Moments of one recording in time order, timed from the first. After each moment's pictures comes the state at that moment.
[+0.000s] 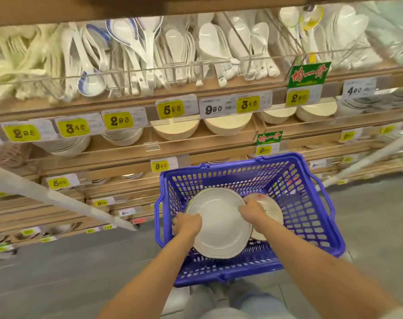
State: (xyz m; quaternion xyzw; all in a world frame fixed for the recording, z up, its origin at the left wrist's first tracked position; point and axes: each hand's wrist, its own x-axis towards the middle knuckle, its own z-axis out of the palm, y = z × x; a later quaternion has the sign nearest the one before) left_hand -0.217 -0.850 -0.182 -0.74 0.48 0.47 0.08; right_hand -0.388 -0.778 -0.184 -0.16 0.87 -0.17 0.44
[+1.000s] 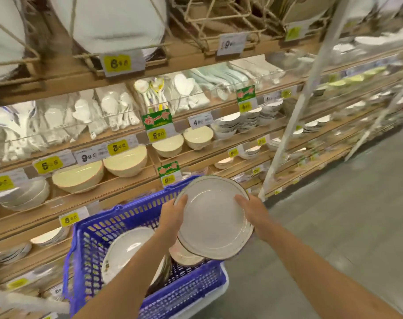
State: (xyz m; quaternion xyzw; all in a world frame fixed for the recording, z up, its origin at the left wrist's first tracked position) left_hand -0.388 -0.730 -0.057 -0.47 0.58 0.65 -0.15; right_hand -0.533 -0.577 -0.052 -0.07 0.78 -0.52 0.33
